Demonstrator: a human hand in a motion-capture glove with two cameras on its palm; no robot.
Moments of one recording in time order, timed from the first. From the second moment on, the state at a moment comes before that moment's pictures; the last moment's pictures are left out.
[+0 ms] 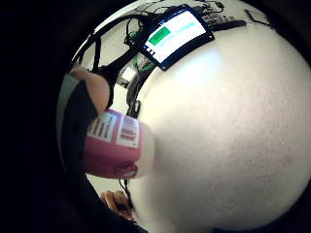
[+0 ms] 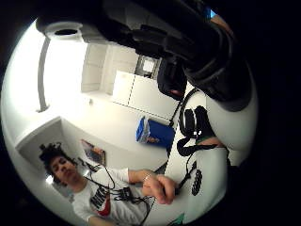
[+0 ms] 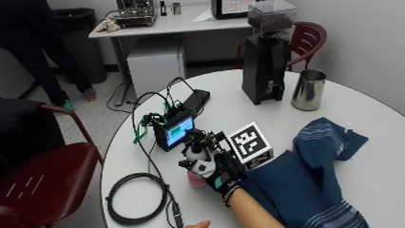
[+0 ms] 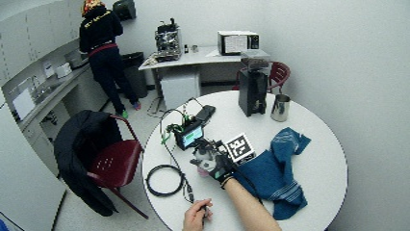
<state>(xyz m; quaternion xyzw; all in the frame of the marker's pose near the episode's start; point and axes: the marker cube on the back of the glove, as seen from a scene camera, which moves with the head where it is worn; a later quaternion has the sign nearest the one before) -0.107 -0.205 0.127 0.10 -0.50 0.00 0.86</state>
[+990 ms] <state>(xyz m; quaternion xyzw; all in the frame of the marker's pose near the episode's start) -0.063 -0.101 -0.007 0.19 -0.25 -0.09 0.95</state>
